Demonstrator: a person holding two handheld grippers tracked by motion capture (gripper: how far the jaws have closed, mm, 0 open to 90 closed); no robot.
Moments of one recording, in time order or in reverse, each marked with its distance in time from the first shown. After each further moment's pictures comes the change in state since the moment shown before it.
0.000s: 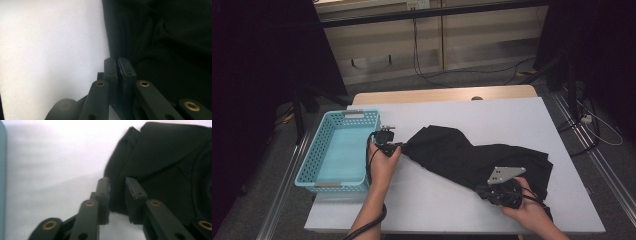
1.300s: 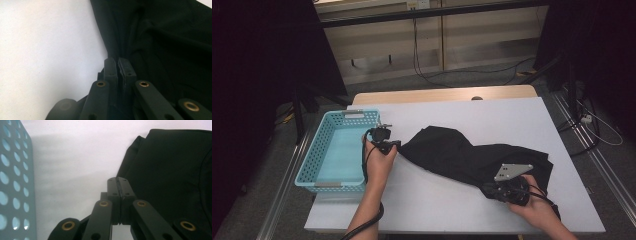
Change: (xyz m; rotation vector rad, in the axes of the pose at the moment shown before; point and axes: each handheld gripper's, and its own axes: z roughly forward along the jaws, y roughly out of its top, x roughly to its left) left arm -0.003 0.003 -0.014 -0.008 0.026 0.032; right arm -0.013 -0.004 -0.012 0.026 -0.042 0.011
